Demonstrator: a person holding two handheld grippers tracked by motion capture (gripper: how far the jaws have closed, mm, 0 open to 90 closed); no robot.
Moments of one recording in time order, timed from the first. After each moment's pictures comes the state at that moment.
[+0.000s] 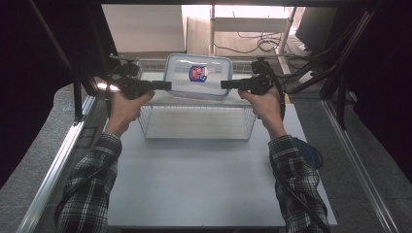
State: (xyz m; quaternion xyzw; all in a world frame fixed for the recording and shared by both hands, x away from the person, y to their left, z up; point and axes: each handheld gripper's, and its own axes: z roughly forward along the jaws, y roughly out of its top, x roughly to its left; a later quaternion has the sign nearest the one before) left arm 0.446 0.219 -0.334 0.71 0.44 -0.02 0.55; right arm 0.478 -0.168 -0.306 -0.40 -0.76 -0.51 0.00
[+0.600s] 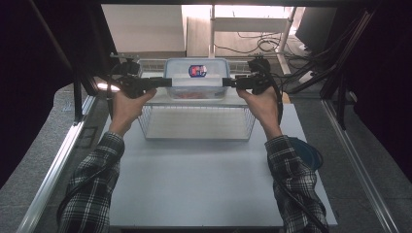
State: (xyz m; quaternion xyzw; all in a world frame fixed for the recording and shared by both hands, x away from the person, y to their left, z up) left arm 0.445 0.212 -0.328 0.70 0.45 0.04 0.55; right arm 0.470 -0.159 -0.296 -0.42 -0.76 -0.48 -0.10
